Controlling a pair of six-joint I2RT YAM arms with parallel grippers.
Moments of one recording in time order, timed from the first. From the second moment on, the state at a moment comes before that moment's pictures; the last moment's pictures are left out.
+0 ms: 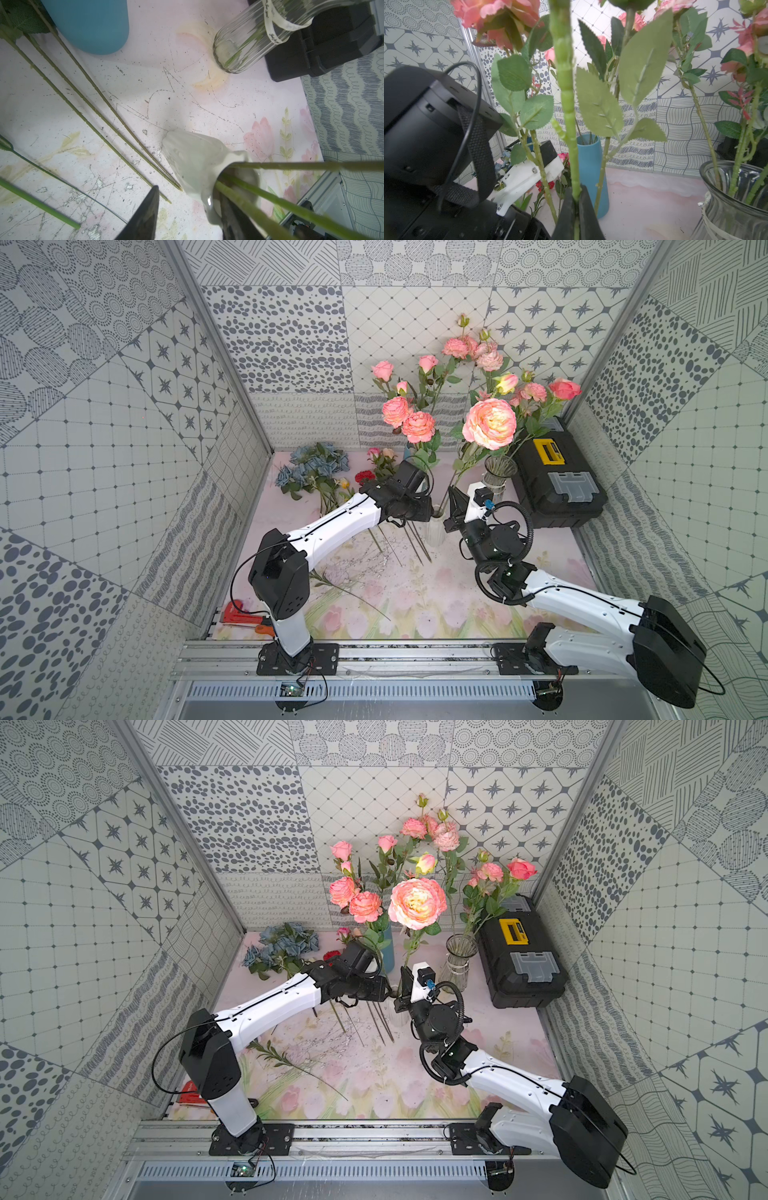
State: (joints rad) left arm -0.77 1.76 1.53 -0.65 0.13 -0.52; right arm 0.82 1.17 0.57 0.80 0.46 0.05
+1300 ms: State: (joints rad) left arm -0.77 1.78 1.56 -0.66 0.13 -0.52; right arm 0.82 1.38 0.48 1.10 0.58 0.20
